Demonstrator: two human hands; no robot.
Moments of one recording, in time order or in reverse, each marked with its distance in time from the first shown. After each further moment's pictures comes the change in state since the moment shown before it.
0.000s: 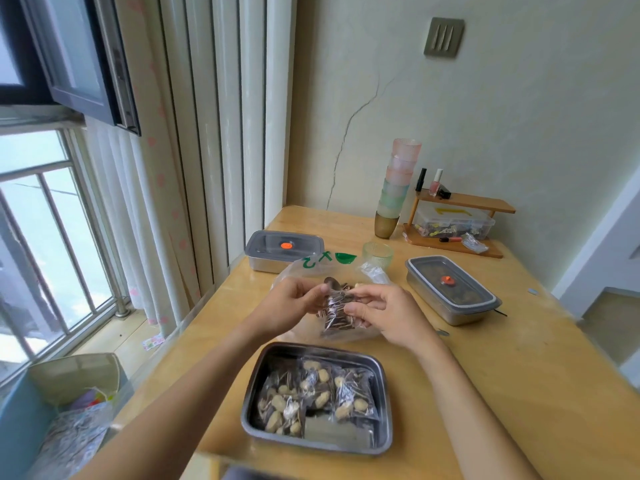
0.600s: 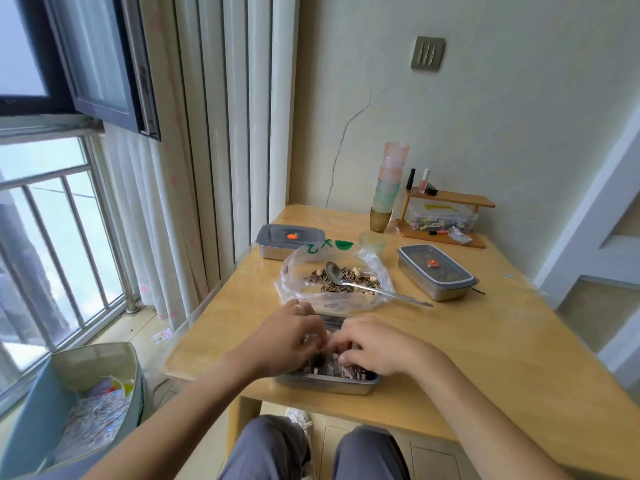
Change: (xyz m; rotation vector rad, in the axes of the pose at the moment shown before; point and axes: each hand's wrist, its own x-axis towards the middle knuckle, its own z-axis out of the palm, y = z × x) left_hand -0.116 0.021 0.017 0.800 -0.118 0.250; right_hand -0.094 -0.051 0.032 -0.799 -0.536 -0.099
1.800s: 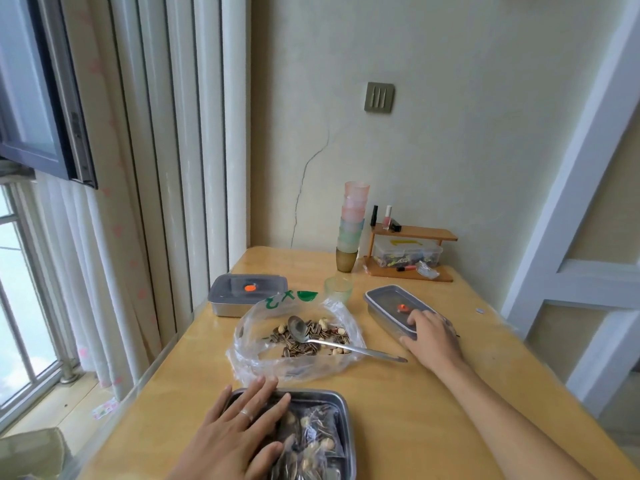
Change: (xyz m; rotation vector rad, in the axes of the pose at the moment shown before) left_hand -0.009 -0.028 0.034 0.321 -0.156 -0.068; right_hand 0.023 0.223 -0.024 -0.122 0.593 0.727
